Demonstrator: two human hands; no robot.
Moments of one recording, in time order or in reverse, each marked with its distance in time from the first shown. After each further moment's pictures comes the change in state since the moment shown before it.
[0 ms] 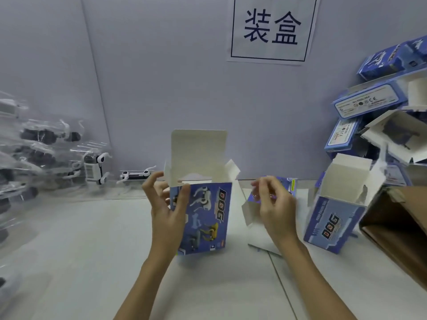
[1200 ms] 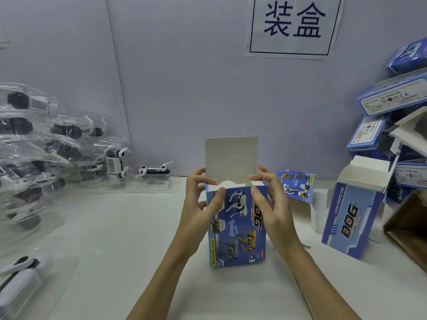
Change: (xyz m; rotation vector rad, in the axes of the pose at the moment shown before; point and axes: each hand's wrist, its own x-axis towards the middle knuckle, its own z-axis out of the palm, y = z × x) left_hand -0.005 0.001 0.007 -0.103 -0.210 -0.210; right_hand -0.024 -0.030 0.019 0.293 -0.270 0.094
